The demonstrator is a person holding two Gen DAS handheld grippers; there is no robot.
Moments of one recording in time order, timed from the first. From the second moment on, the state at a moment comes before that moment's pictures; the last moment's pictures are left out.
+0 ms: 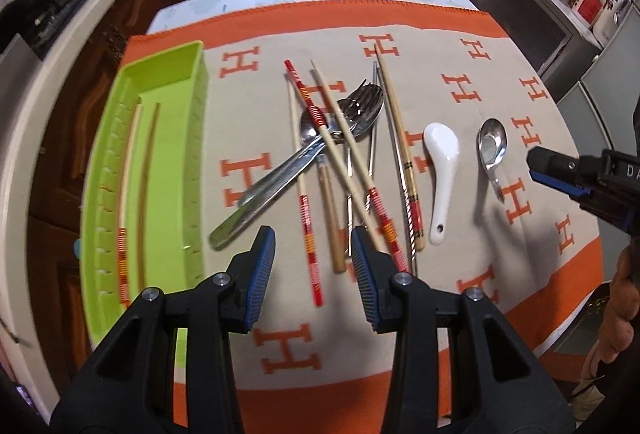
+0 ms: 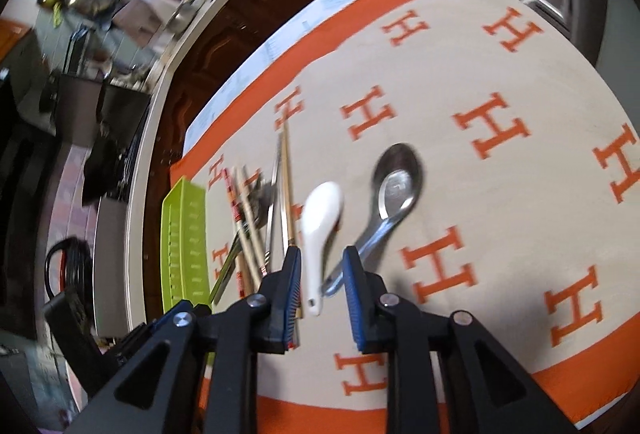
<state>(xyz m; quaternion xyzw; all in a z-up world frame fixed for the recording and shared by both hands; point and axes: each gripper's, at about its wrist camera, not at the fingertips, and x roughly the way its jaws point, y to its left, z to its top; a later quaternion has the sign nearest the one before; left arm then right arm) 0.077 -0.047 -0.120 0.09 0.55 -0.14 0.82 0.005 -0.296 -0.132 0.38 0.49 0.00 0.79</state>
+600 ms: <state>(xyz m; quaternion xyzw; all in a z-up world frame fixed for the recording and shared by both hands) 0.161 -0.052 -0.170 -0.04 0.61 -0.16 0.78 0.014 -0.325 -0.178 0.45 0.51 0.00 0.74</state>
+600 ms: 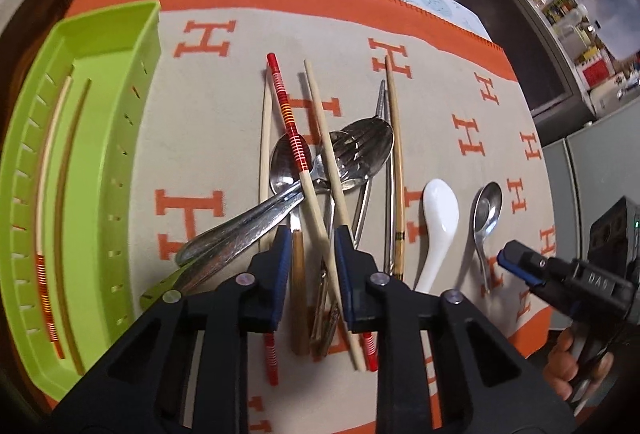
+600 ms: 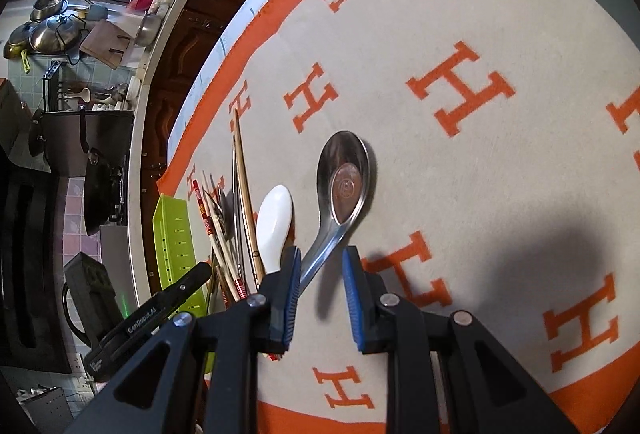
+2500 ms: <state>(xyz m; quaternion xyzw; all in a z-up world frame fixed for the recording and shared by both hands) 0.132 0.015 -0.126 -0.07 0.58 -0.15 0.80 0.113 -0.172 -0.170 0.23 0.59 0.10 0.77</state>
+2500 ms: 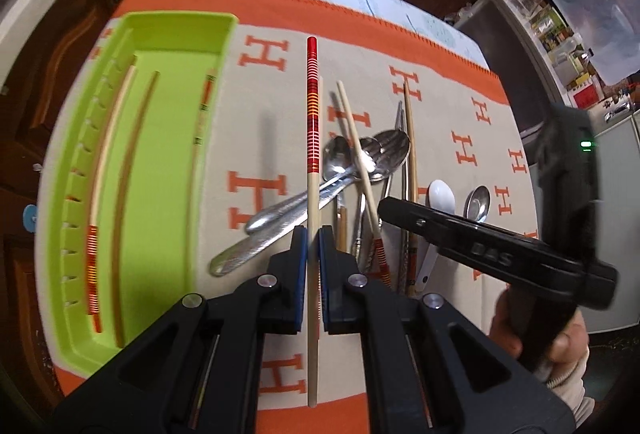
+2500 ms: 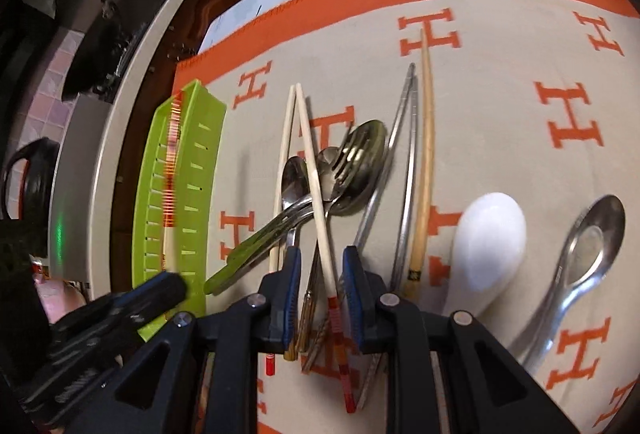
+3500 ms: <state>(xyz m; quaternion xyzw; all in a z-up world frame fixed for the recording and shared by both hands) 0.112 0.129 -0.094 -0.02 0.52 -0.05 0.85 0.103 -0.097 -0.100 0.21 0.56 0.14 0.79</state>
